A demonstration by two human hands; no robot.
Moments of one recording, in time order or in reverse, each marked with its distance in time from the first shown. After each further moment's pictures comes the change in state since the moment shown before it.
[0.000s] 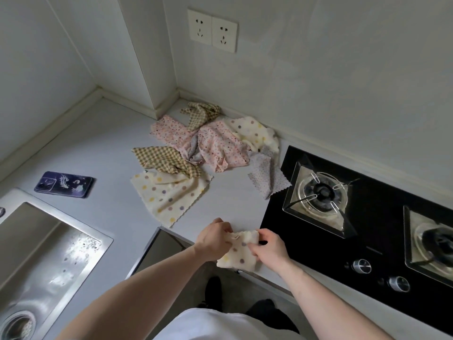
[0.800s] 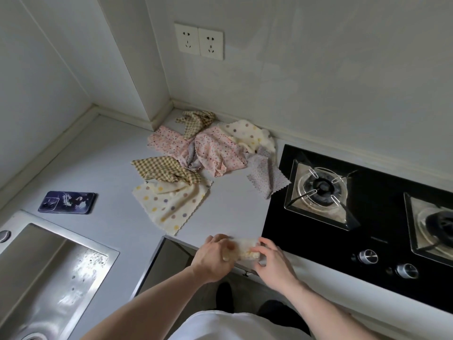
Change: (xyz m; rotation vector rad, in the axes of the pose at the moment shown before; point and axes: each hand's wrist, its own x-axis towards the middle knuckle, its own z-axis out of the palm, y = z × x) left_hand -0.035 -0.023 0.007 0.149 -0.038 0.115; right_hand -0.021 0.037 0.022 -0.451 0.011 -0.282
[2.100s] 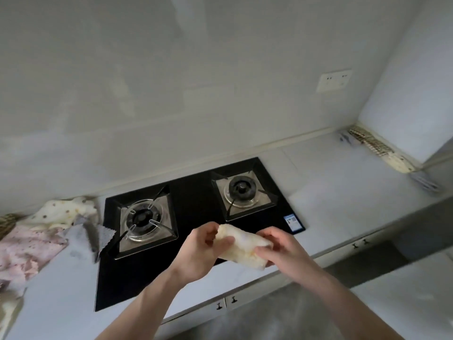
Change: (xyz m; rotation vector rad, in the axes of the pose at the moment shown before) left_hand -0.038 0.483 0.075 -0.389 -0.254 0.484; right_hand -0.318 0.267 -0.271 0.920 0.471 0.224
